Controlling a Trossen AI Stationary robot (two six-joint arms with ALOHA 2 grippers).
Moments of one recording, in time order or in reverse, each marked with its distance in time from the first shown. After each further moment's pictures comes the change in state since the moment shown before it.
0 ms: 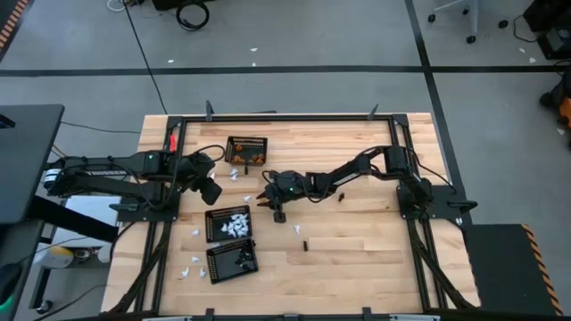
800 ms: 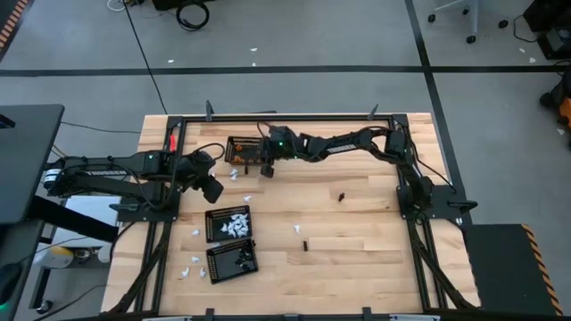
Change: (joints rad) left arm 0.000 0.000 0.000 0.039 -0.035 -0.012; right arm -0.261 0.000 0.274 -0.292 0.082 -0.054
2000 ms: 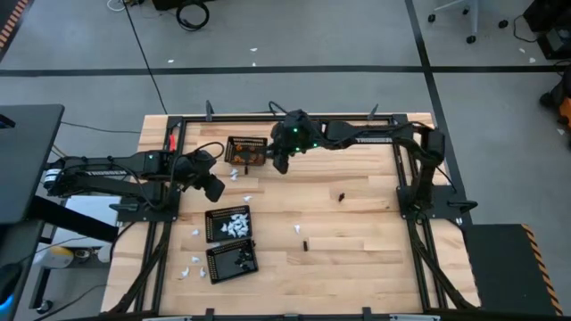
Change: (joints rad) left arm 0.001 0.000 0.000 0.042 0.002 -0.024; right arm 0.033 -0.342 0.001 -0.458 -0.174 0.326
